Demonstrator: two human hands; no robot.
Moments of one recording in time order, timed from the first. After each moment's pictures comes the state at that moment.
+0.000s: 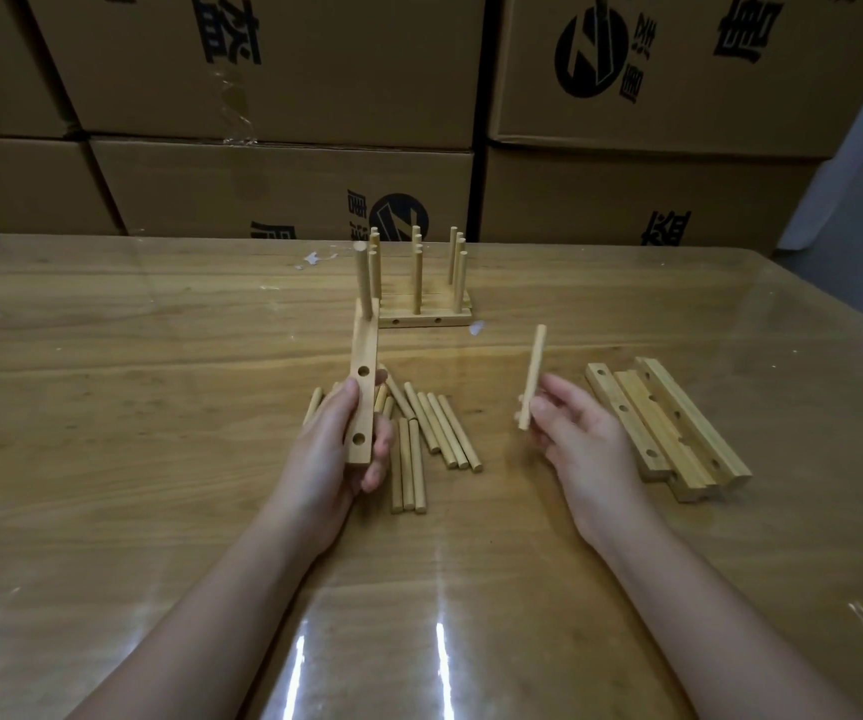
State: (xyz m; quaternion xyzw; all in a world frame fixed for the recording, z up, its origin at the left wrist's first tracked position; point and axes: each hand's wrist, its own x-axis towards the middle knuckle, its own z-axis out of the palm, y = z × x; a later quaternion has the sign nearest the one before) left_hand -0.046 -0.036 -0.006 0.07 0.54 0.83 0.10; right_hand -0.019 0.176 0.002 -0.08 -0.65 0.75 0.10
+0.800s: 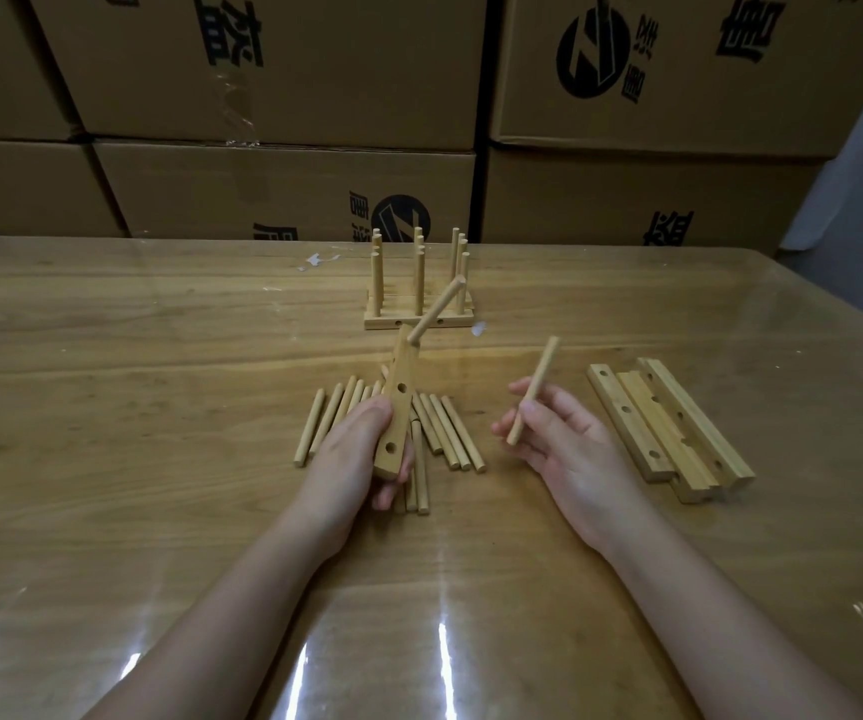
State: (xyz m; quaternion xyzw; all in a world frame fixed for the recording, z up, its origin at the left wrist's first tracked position) left_hand -0.036 -0.027 -0.001 0.13 0.71 0.69 0.06; right_hand -0.016 0.176 0.000 0.02 -0.61 0.79 0.02
